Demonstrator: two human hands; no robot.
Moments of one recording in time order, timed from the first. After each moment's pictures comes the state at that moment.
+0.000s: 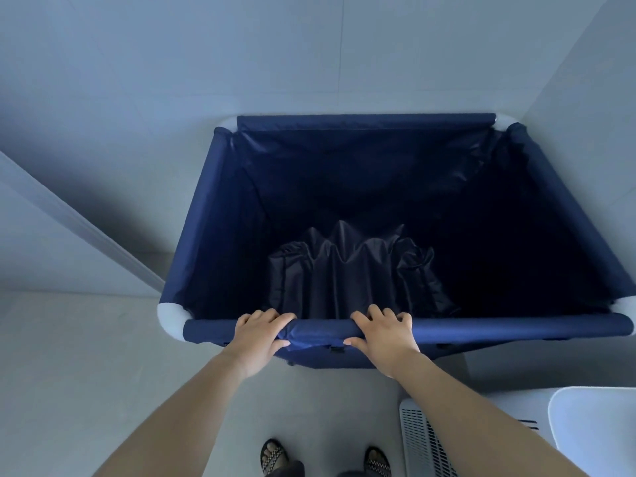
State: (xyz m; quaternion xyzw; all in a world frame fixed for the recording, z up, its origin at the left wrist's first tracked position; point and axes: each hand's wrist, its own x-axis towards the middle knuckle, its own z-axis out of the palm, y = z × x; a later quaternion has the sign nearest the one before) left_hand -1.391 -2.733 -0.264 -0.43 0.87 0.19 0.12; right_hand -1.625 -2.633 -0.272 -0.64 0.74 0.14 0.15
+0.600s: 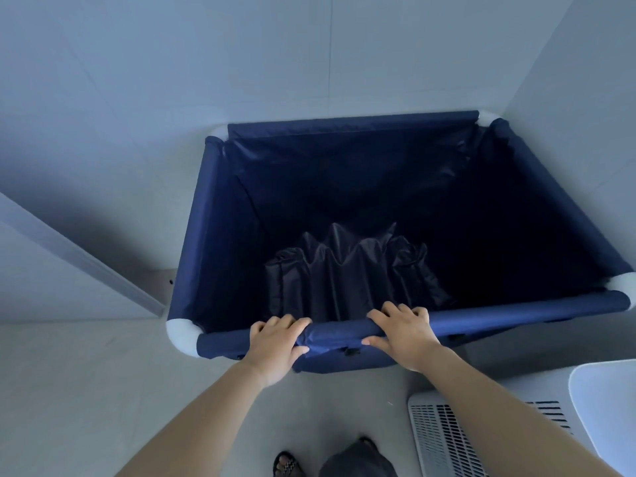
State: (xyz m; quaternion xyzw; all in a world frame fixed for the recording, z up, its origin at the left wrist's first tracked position) left_hand -1.382 -2.746 -0.273 -0.39 0.89 0.19 0.11; right_hand -1.622 -2.639 -0.274 -0.62 0.76 0.12 0.16
